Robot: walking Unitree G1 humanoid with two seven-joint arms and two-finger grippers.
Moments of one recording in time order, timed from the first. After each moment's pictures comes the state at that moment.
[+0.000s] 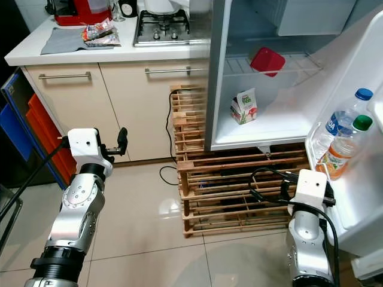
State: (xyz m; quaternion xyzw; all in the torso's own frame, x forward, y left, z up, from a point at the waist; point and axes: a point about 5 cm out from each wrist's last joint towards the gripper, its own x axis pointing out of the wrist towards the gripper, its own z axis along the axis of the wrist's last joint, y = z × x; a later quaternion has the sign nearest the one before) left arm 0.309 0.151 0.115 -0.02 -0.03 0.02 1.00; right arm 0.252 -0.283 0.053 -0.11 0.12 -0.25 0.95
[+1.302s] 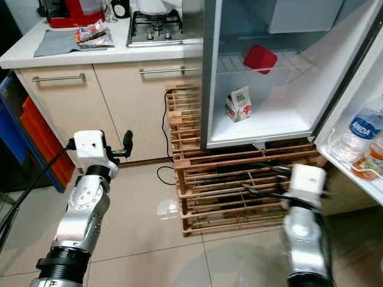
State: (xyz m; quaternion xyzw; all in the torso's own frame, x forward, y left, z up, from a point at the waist) left arm 0.308 0.145 0.109 -0.02 -0.02 0.01 1.00; right arm 0.270 -0.225 0.070 -0.06 0.03 -0.11 0.99
